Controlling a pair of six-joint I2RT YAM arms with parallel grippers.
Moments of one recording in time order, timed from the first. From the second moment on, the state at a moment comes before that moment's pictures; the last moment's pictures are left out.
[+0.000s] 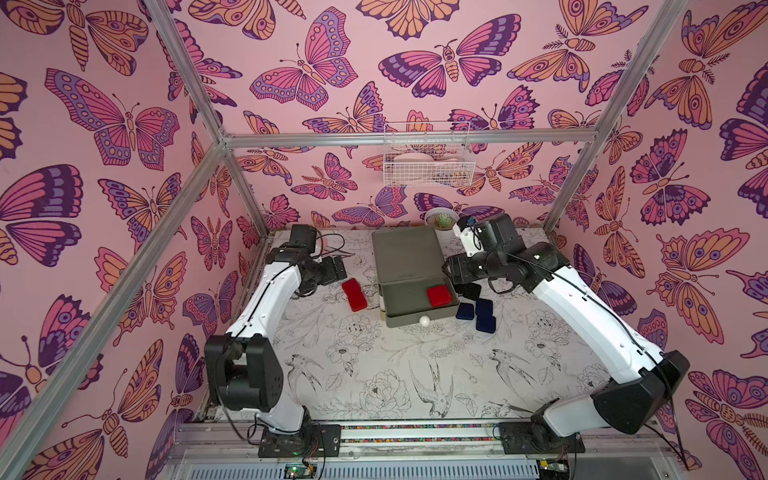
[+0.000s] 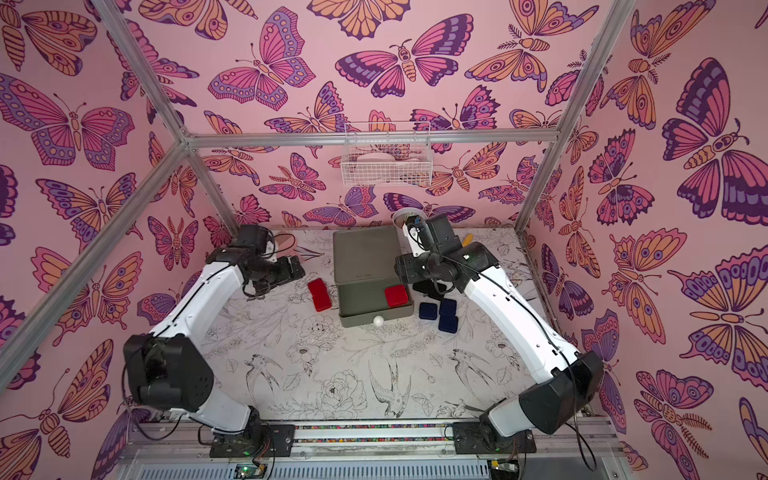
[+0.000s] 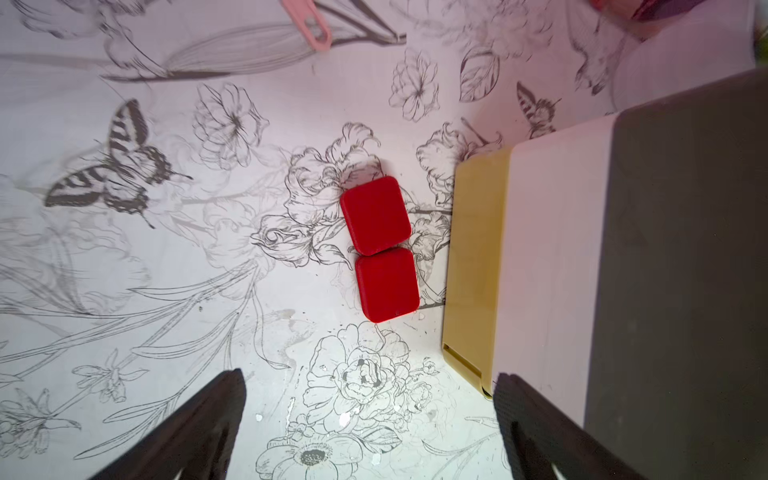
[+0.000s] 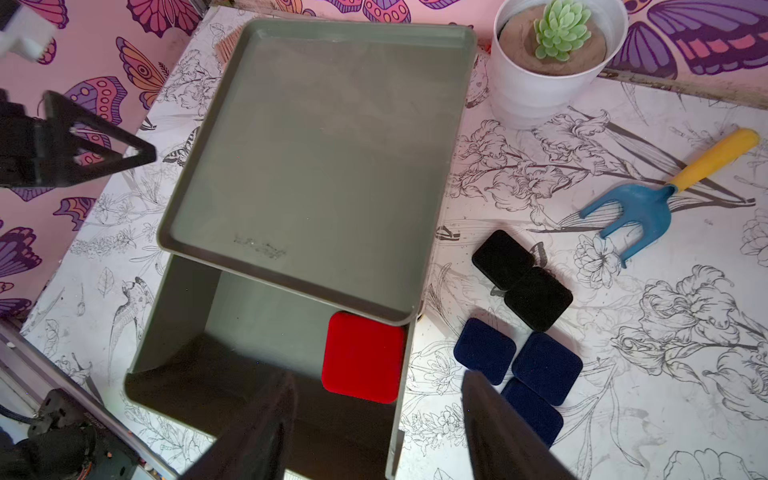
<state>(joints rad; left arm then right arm) -0.07 1.66 1.45 -0.90 0.20 -0.38 0.60 1.48 1.60 -0.94 -0.08 0.21</state>
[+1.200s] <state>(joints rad) -0.13 2.27 1.85 -1.00 0.21 -0.57 0.54 1.48 1.60 -0.96 -0.10 0.23</state>
